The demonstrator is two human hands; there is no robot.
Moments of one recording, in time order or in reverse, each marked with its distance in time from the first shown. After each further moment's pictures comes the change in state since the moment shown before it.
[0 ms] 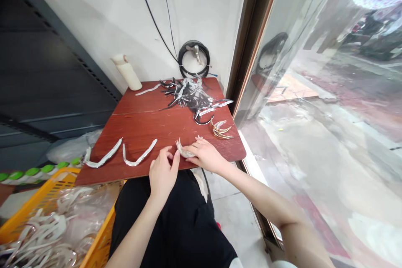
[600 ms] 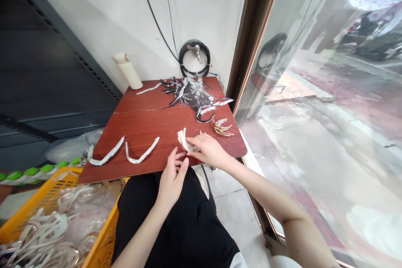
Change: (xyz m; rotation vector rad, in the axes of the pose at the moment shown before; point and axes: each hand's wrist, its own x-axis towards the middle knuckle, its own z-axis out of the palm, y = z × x) left_hand -0.031 0.005 -0.003 -0.497 -0.207 -0.021; right_hand 0.009 -0.008 -0.014 0.024 0.034 0.053
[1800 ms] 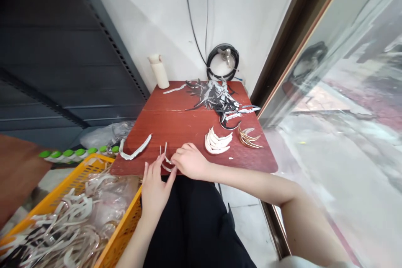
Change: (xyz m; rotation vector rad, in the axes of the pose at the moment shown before) left_hand -0.002 -0.080 -0.085 0.550 0.382 0.169; right_hand 0.082 -0.066 0.089 -0.119 -0.218 -0.197
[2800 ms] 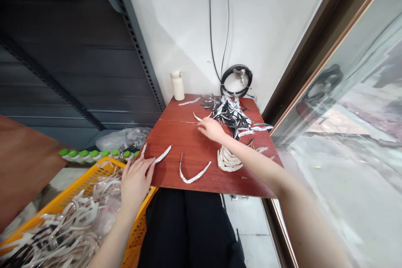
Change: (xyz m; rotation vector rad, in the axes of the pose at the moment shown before) left_hand 0.044 -0.091 -0.041 0.342 0.044 0.083; right_hand 0.091 0.131 -0.031 -0.116 0.136 0.120
